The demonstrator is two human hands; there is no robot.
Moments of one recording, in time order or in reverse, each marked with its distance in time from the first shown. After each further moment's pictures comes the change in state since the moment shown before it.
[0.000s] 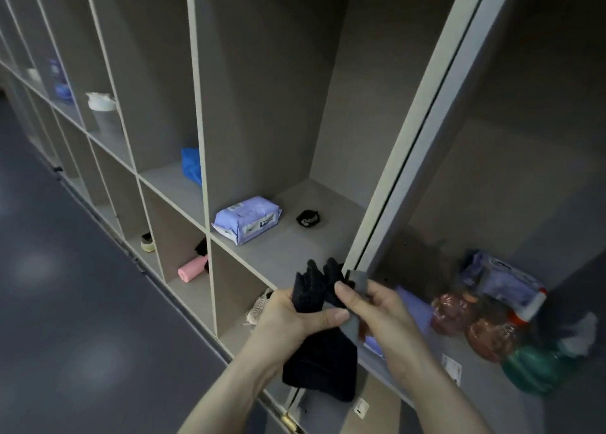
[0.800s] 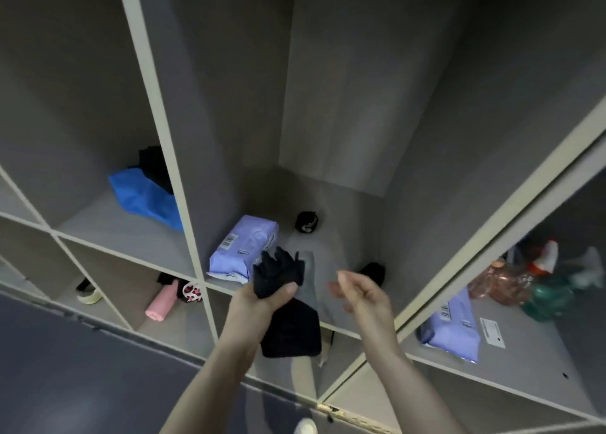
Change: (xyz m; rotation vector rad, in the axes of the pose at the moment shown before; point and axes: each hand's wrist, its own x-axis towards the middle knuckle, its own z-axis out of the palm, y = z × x) left_hand 0.160 0.039 -0.186 0.194 0.011 -0.240; right_hand 0.146 0.047 0.134 0.024 0.634 0.041
